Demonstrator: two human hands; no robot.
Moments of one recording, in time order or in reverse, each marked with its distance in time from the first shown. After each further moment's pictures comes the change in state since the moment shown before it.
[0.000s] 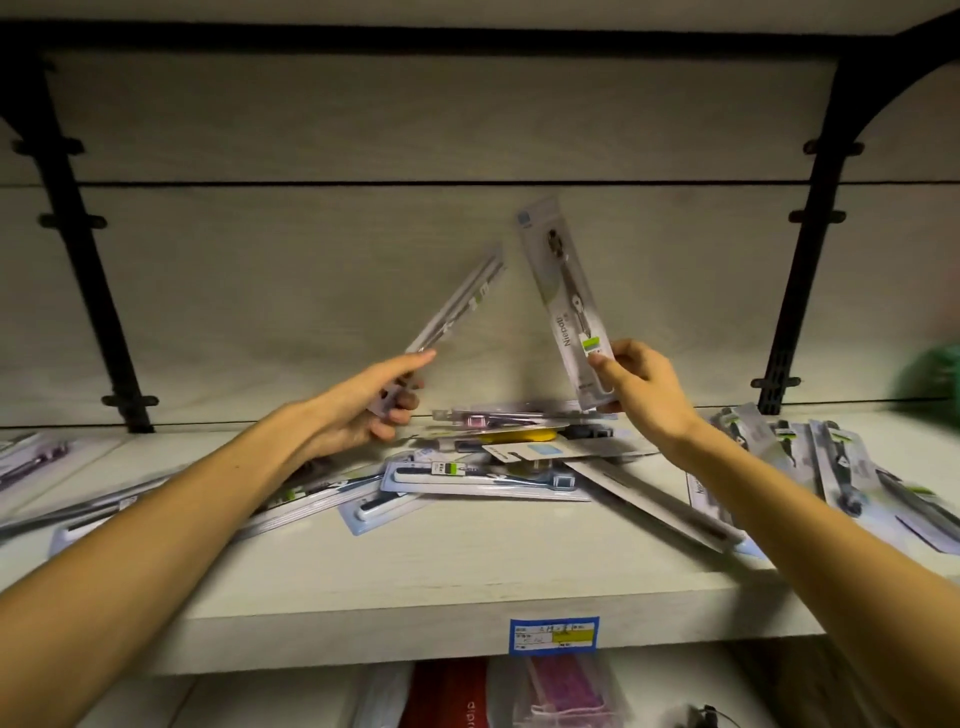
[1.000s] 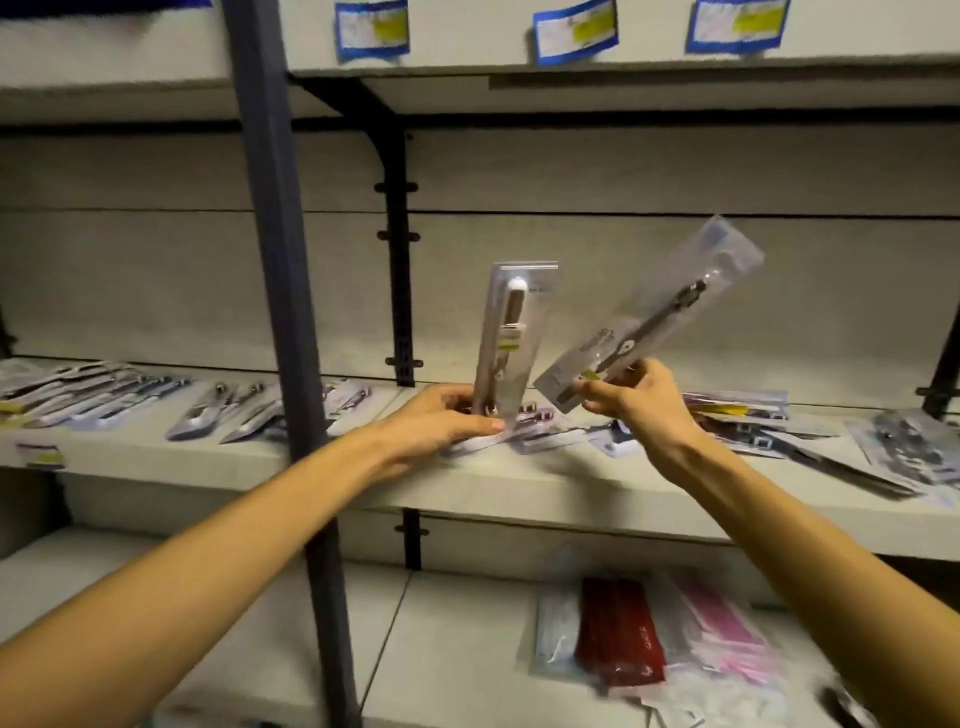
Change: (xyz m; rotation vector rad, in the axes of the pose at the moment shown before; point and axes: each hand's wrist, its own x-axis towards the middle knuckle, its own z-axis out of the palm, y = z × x) left_hand -0.276 -0.035 -0.112 0.282 0.112 0.287; right_hand -0.154 -0.170 0.220 0.293 -0.144 0.045
